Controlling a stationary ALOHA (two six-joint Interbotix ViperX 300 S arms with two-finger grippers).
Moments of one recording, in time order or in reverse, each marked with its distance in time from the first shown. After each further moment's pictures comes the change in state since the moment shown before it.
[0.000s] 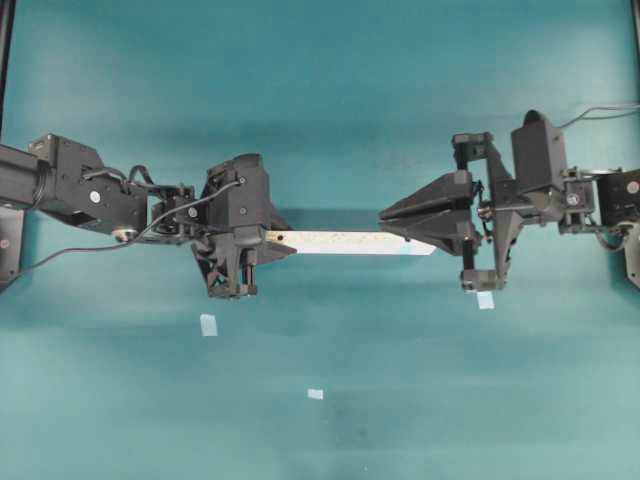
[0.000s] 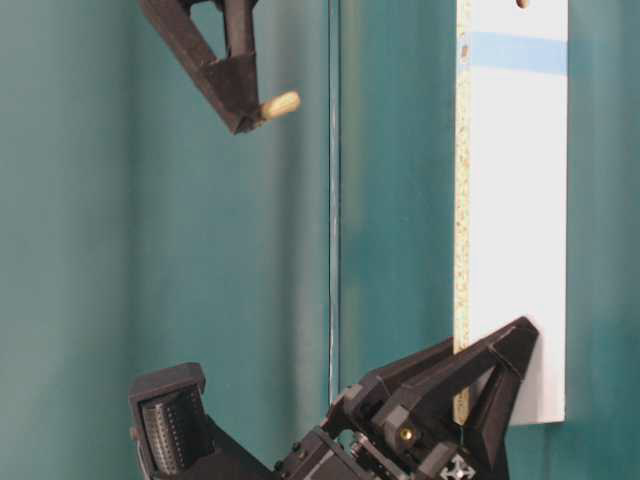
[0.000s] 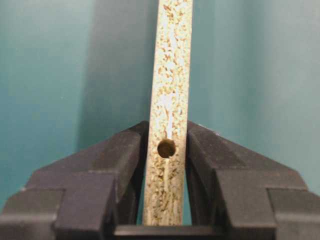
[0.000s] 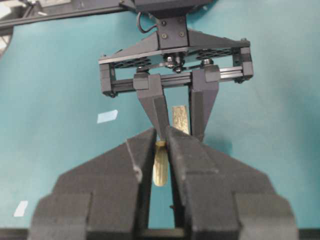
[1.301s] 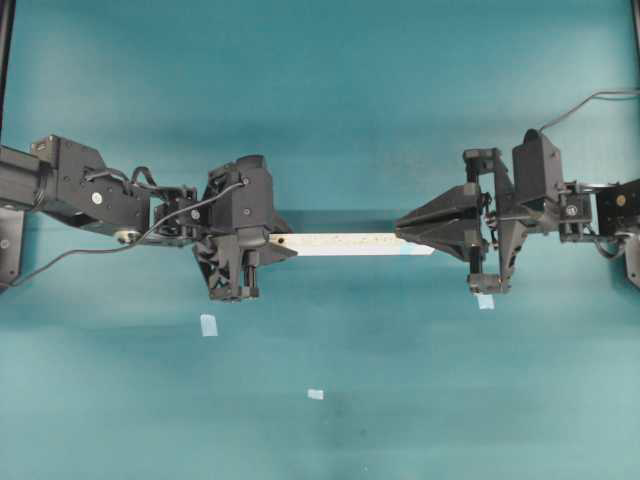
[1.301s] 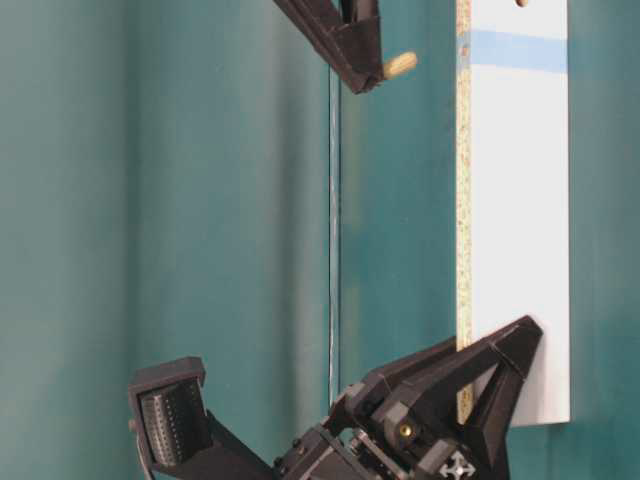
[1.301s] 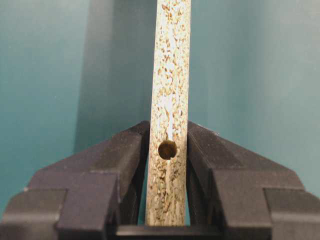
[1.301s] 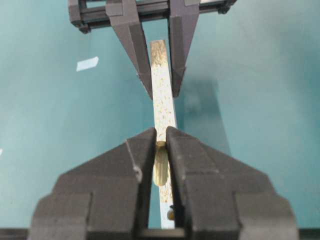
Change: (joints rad) left arm -0.008 0.000 -0.012 0.000 0.031 -0.025; right arm -0.006 0.175 0.101 0.029 -0.219 -0.003
